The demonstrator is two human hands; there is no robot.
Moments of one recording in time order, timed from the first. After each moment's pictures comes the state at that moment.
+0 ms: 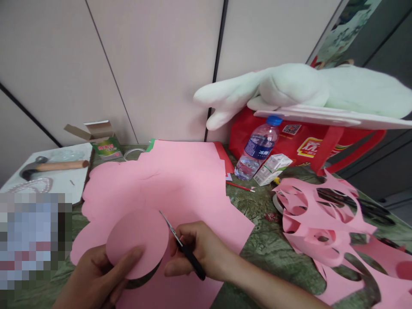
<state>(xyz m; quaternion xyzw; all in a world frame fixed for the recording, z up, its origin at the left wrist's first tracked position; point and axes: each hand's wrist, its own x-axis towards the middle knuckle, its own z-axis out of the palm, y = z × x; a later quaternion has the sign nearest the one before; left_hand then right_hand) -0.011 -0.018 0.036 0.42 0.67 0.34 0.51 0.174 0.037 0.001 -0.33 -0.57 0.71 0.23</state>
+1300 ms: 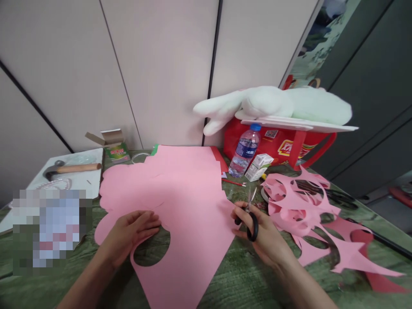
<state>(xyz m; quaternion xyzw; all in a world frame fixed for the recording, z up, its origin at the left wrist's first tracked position) -0.042 0.010 -0.004 0.31 0.58 0.46 0.60 0.253 -0.007 0.000 -0.57 -0.33 0.54 0.51</state>
